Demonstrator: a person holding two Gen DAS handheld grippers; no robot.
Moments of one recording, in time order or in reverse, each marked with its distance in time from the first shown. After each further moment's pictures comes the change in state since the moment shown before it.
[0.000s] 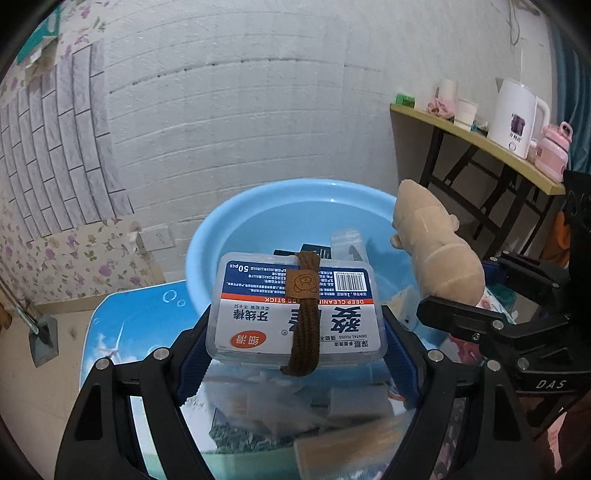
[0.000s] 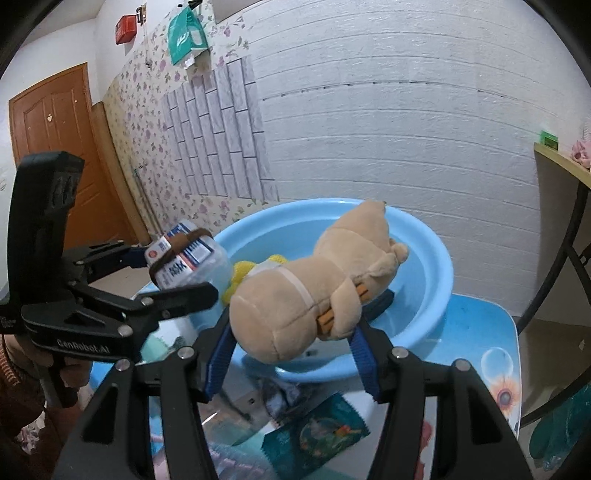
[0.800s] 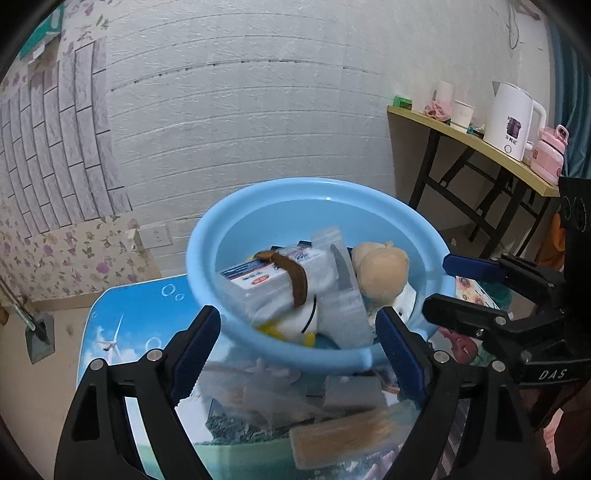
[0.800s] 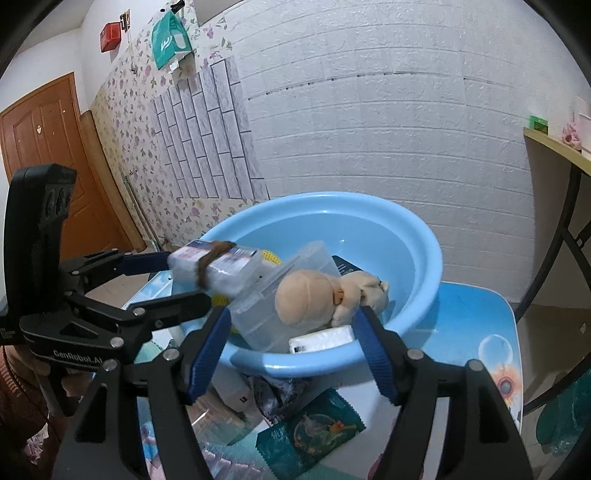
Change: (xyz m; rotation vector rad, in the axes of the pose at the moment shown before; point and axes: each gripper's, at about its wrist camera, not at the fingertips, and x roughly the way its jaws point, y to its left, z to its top) left arm -0.016 0.003 -0.009 -0.020 -0.014 -0.011; right arm 0.002 -0.006 -0.003 0.051 0.007 -0.013
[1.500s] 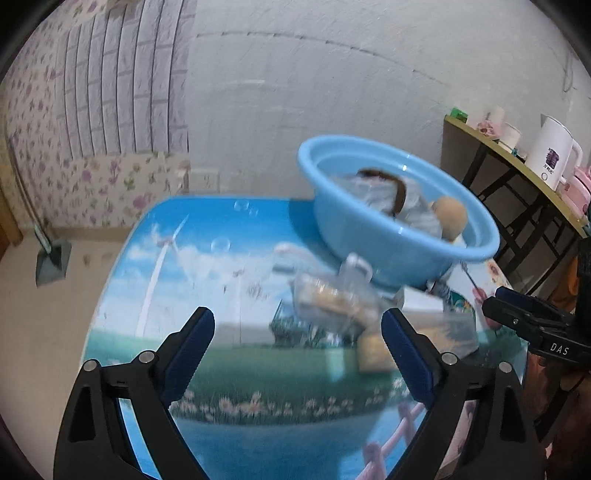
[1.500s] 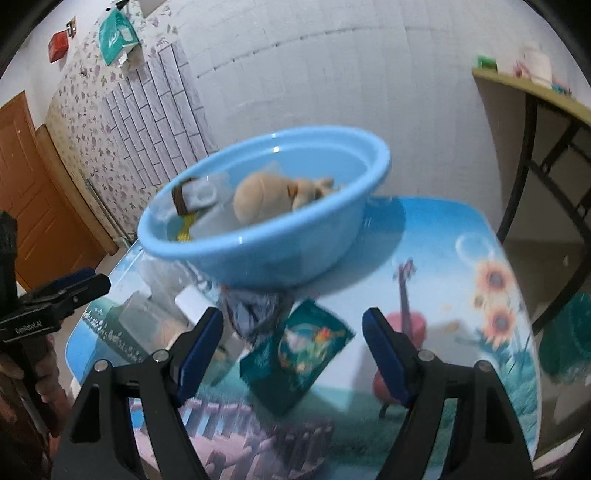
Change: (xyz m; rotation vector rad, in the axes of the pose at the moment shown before) left arm -0.025 0.061 -0.085 -0.230 0.057 0.082; right arm -0.003 -0.009 -0.058 0.171 0.111 -0.117
